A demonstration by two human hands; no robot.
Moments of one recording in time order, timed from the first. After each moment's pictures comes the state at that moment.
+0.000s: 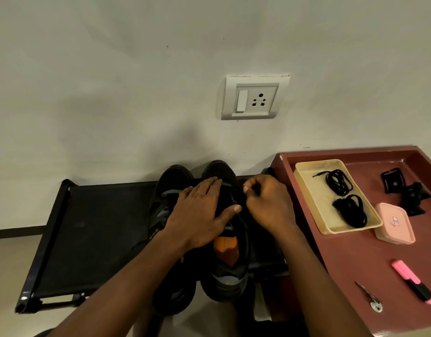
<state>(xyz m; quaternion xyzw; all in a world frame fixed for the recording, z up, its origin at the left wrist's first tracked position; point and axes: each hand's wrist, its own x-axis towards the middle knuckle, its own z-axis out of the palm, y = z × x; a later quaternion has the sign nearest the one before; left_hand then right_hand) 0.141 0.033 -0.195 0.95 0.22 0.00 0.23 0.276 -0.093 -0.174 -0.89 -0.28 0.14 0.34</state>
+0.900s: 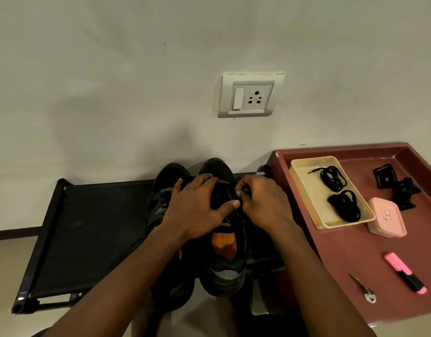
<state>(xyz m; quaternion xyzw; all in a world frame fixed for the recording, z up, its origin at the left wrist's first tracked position) 0.146 0.040 -0.194 0.94 0.23 0.03 0.23 0.267 -0.096 -0.160 -0.89 -0.37 0.11 0.22</state>
